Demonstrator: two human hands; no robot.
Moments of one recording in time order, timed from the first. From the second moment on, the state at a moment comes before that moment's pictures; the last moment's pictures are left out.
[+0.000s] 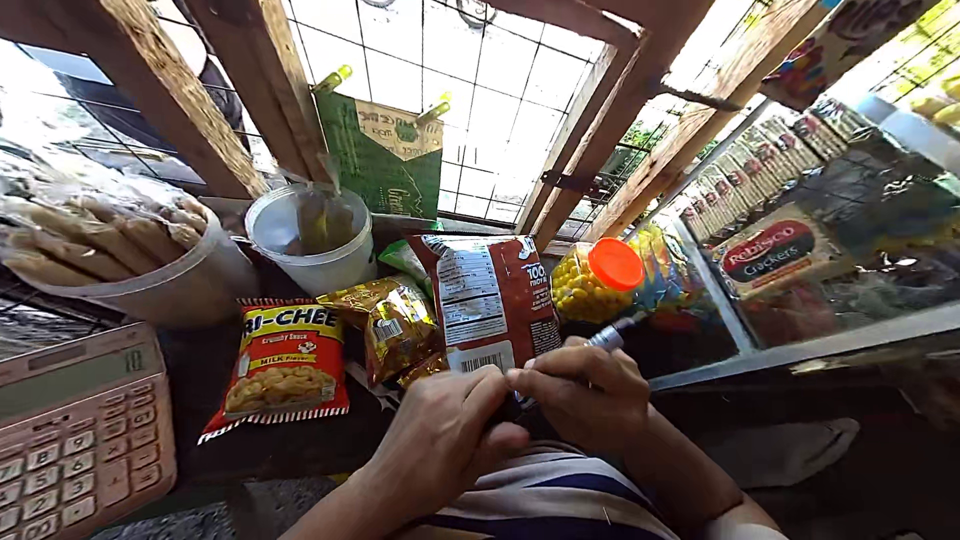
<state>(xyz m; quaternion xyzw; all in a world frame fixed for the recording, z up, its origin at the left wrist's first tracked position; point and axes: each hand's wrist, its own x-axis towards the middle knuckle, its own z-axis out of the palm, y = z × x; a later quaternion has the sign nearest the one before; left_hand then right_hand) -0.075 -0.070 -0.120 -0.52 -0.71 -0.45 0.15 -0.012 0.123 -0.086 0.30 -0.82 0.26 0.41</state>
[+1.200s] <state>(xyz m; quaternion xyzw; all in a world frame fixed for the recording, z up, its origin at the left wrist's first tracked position) -0.120 -0.020 -0.143 -0.30 -0.73 -0.62 -0.01 -0.079 0.145 -0.115 0.12 -0.63 0.72 0.26</state>
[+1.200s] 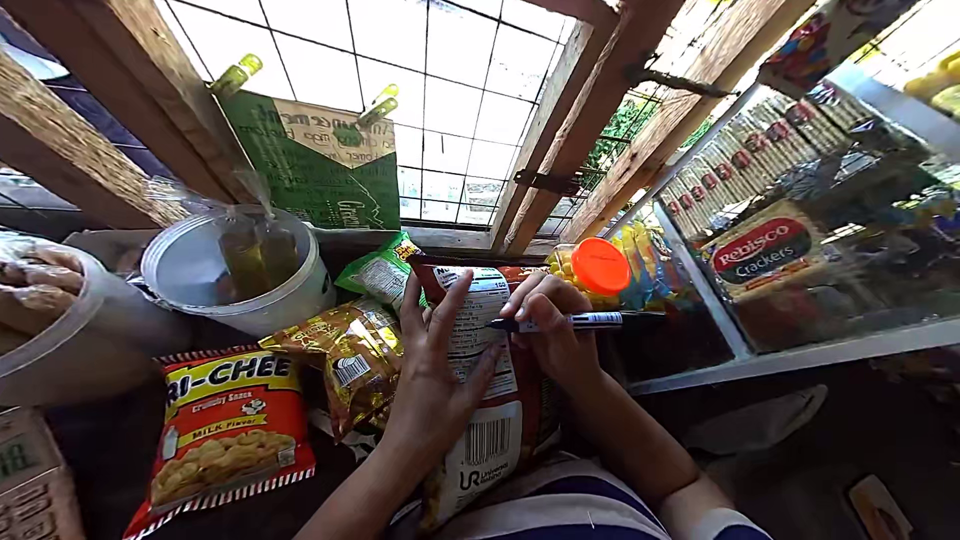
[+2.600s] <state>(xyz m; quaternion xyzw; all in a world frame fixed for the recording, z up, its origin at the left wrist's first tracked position) -0.108 -0.020 -0.140 -0.29 -0.76 -0.57 -0.01 -0.089 0.151 -0.113 0.14 -0.71 0.62 0.30</state>
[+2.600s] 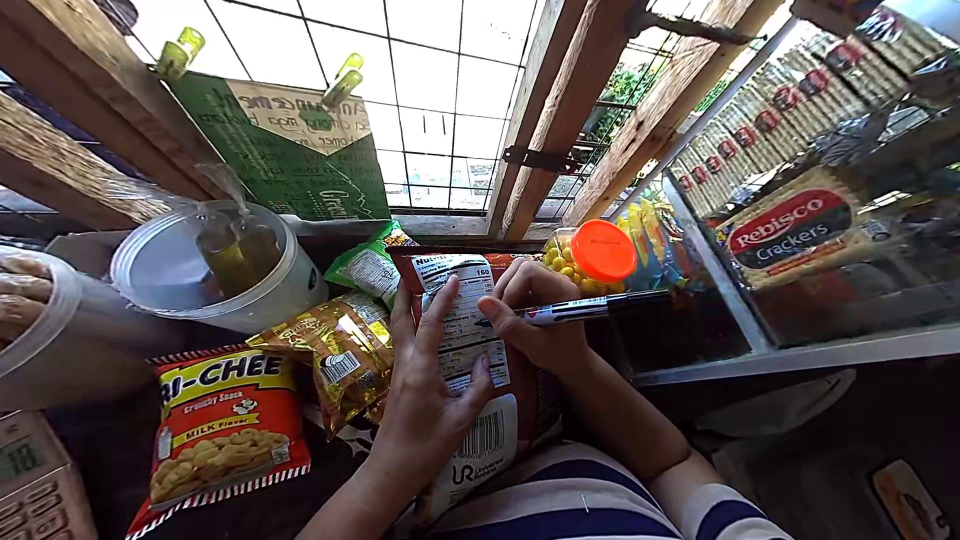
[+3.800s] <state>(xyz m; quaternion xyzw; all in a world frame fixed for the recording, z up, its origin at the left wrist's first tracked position) -0.106 -0.019 -0.142 -0.30 -0.77 -0.57 -0.01 -0.087 0.149 -0.125 0.11 -0.73 0.56 0.37</state>
